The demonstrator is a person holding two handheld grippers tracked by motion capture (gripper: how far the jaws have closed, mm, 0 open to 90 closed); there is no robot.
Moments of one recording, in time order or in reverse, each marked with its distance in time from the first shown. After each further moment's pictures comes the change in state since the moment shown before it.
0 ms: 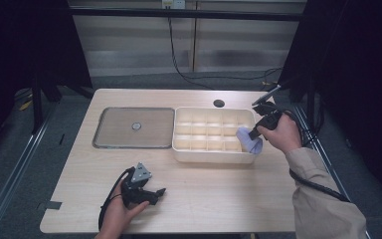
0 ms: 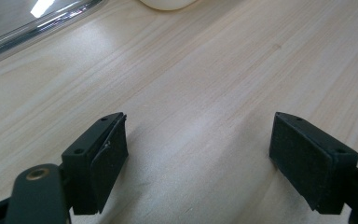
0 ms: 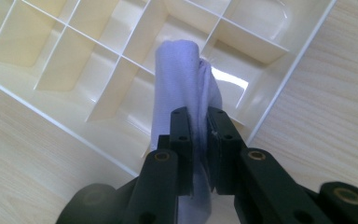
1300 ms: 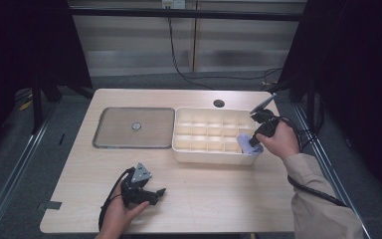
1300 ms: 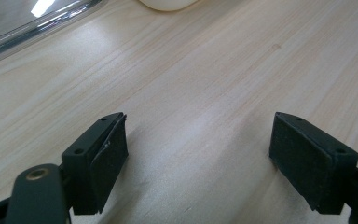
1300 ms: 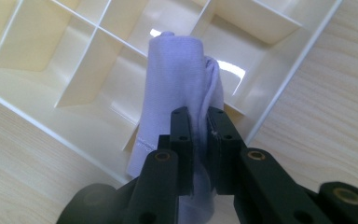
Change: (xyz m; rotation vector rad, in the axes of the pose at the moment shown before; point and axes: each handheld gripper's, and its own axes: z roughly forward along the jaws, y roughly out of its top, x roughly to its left) left arm -0.001 0.000 0.000 -0.001 -0.008 -0.009; right arm 0.000 -0.012 0.022 0.058 -0.025 -0.011
